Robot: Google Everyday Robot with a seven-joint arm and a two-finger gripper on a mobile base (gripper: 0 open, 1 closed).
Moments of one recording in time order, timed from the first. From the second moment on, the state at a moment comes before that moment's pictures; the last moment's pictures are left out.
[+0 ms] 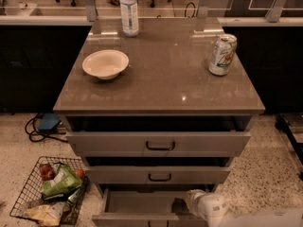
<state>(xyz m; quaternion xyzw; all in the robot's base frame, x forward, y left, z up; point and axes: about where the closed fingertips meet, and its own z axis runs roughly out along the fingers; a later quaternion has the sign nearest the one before) 0.483 -0.174 0.282 -0.61 0.73 -0.10 0.28</state>
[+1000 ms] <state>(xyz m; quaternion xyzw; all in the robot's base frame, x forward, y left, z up) 0.482 -0.174 0.233 -0.61 0.74 -0.09 0.27</state>
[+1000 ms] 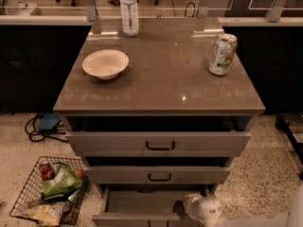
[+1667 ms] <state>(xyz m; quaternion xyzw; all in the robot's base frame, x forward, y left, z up) 0.486 -0.164 0.205 -0.62 0.73 -0.09 0.27</state>
